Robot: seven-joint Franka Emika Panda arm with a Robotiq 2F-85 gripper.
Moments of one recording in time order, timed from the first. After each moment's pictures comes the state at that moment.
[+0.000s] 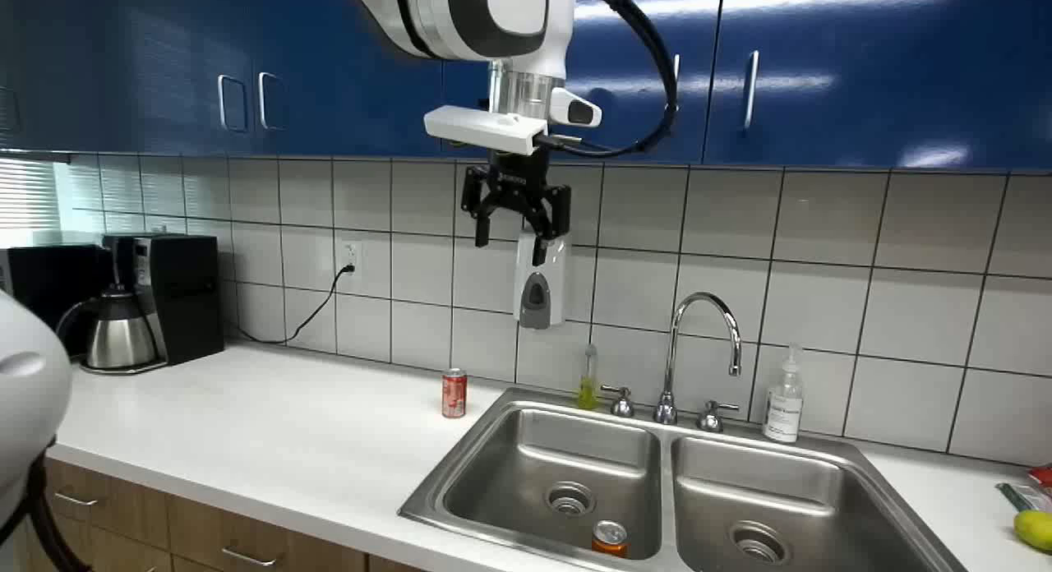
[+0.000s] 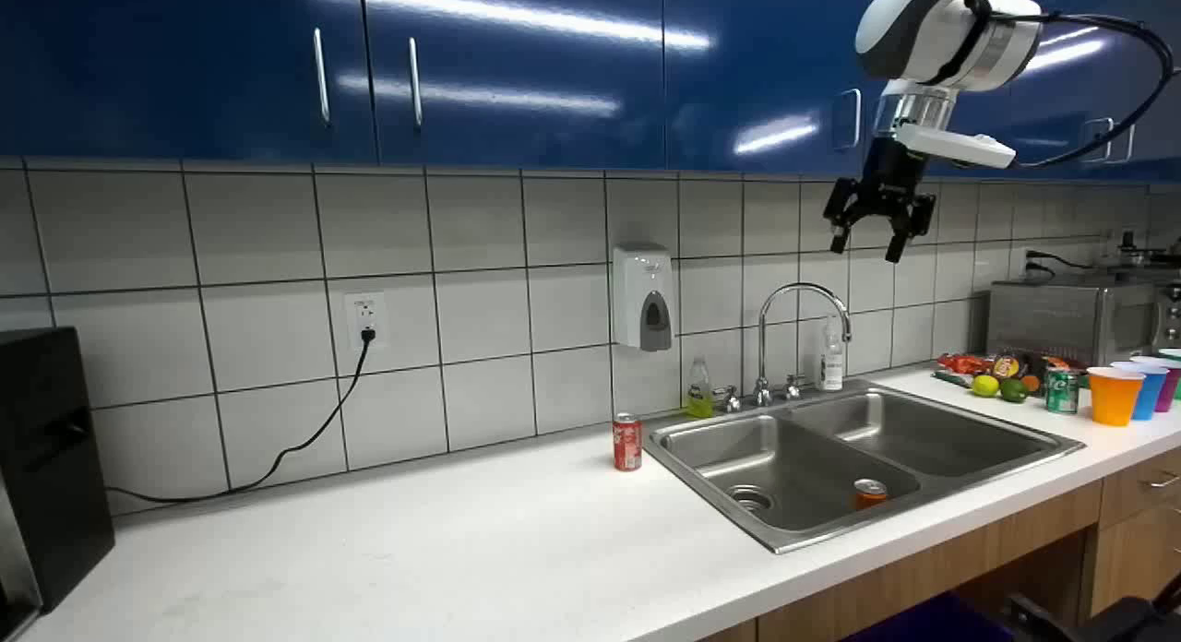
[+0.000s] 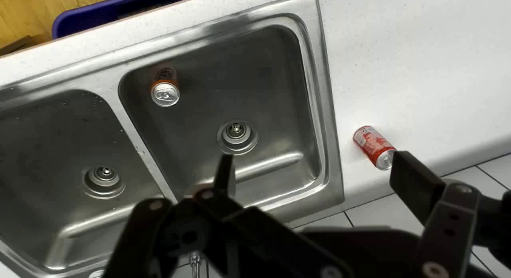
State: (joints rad) arm -0.08 -0.36 -0.34 -2.25 0.09 2.08 -0.24
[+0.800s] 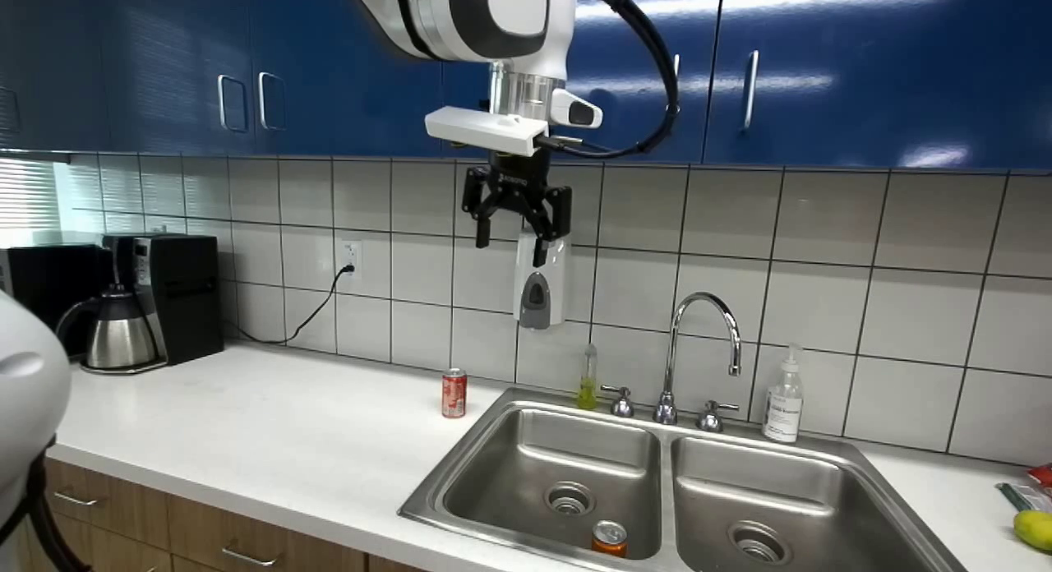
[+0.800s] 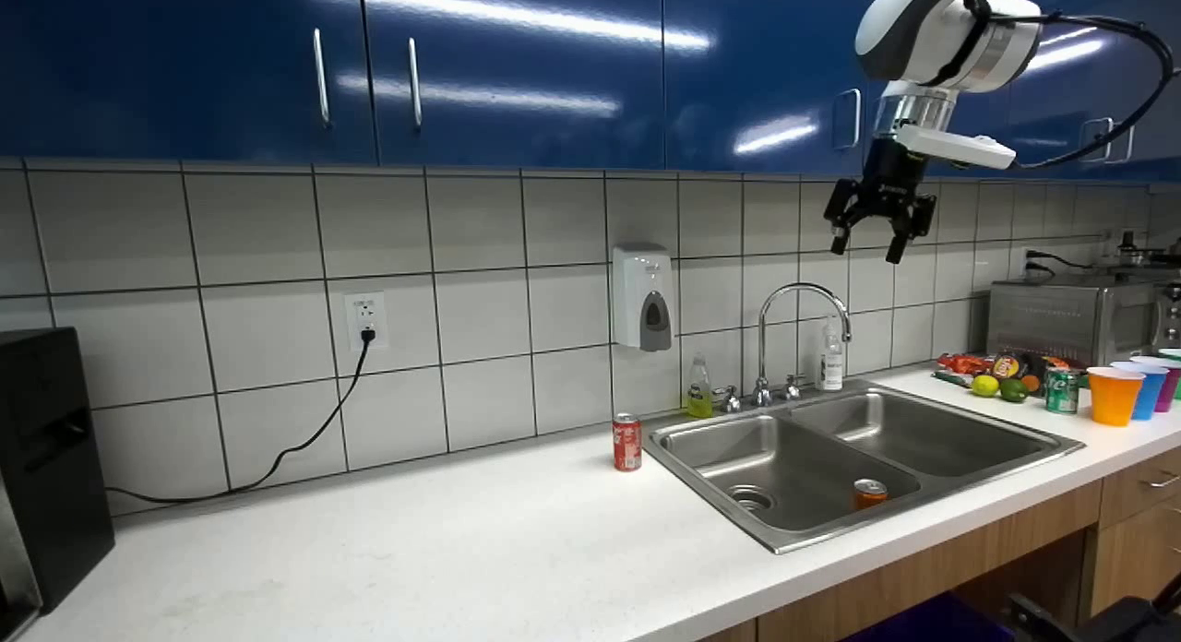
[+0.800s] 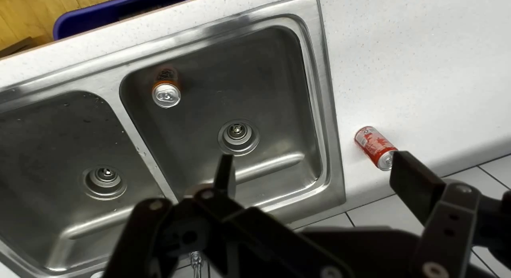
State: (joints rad) arm -0.09 -0.36 -0.34 -2.25 0.09 2.08 -0.24
